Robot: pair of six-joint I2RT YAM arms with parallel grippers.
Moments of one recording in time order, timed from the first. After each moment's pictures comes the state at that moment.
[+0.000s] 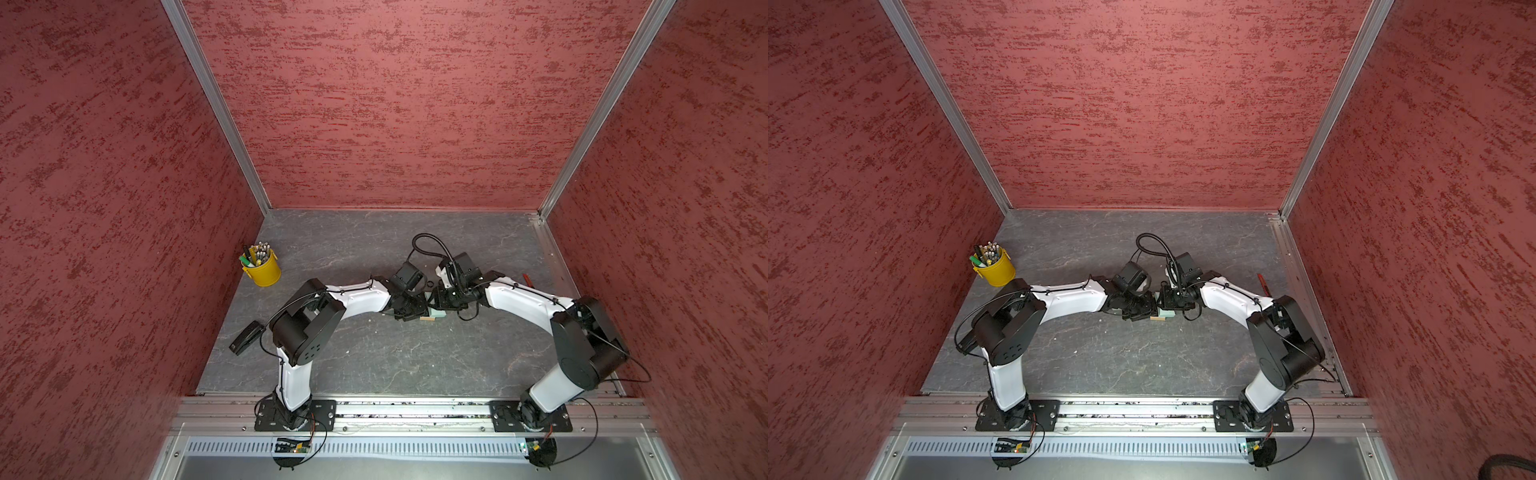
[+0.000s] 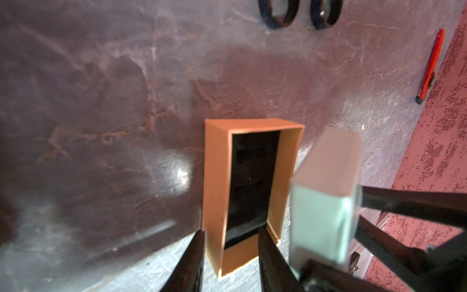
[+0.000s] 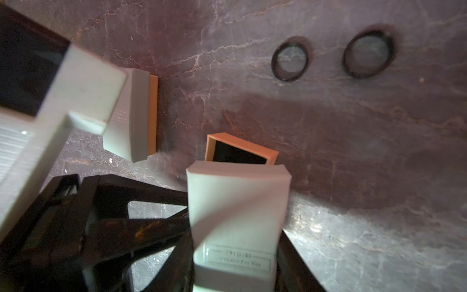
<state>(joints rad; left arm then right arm) -0.78 1.90 1.15 -0.31 0.31 -0.94 0.52 1.63 0.98 -0.44 -0.32 0.48</state>
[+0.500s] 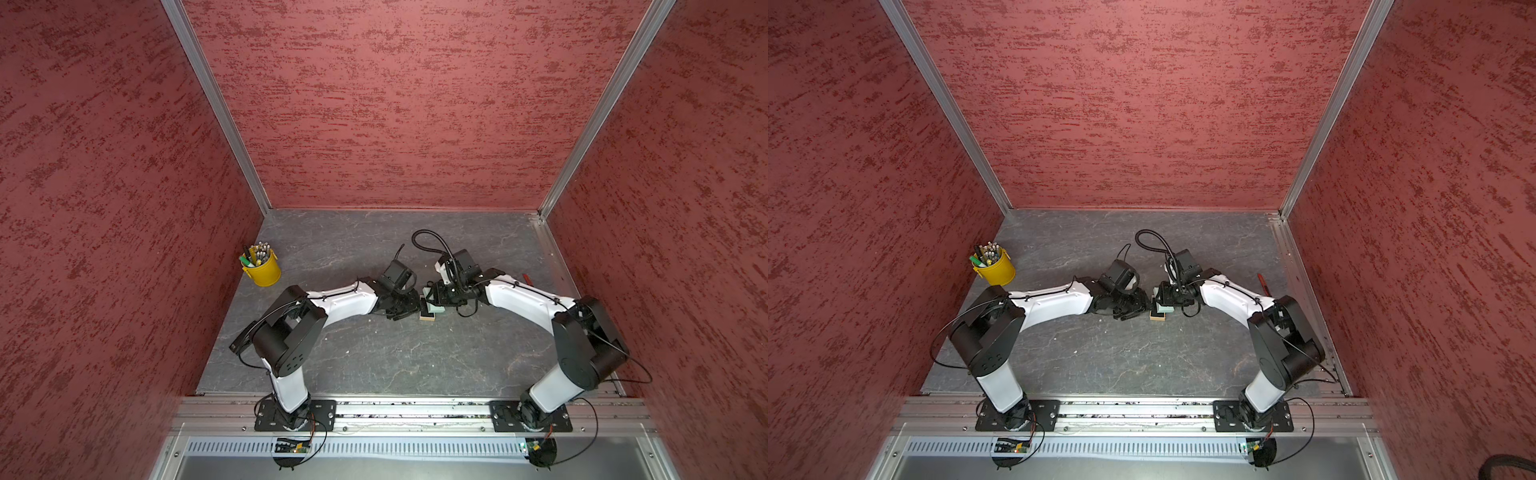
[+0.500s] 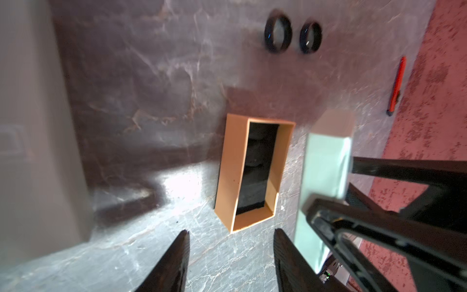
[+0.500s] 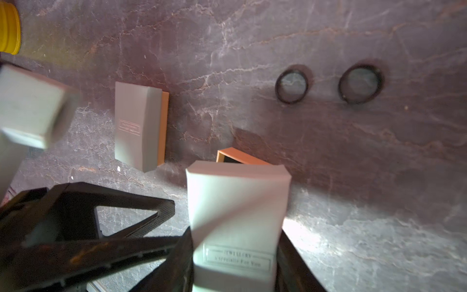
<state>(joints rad) -0.73 1.76 1.06 -0.29 0.30 -0.96 0.52 1.63 1.01 -0.44 -0.30 0.47</state>
